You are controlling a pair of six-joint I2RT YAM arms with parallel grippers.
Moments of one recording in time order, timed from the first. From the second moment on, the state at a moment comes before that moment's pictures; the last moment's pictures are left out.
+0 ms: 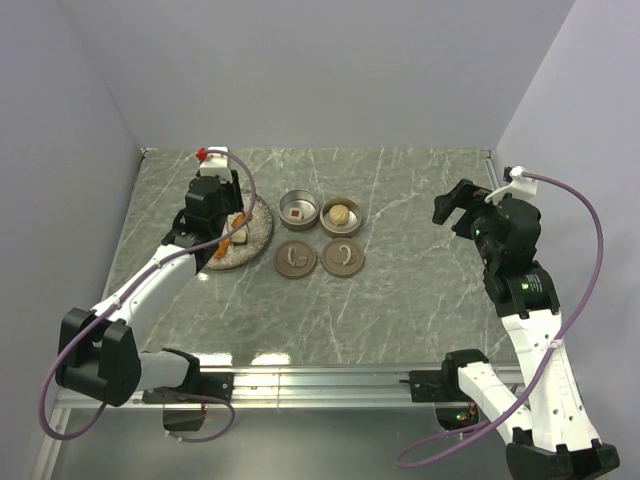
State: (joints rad) left arm -0.32 1.27 0.90 0.14 -0.29 -0.12; right arm 0.12 0.79 1.03 -0.49 0.11 0.39
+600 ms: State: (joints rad) left arm -0.32 1.30 0.90 0.16 -0.29 -0.11; right arm 0.12 0.79 1.03 -0.50 0.11 0.39
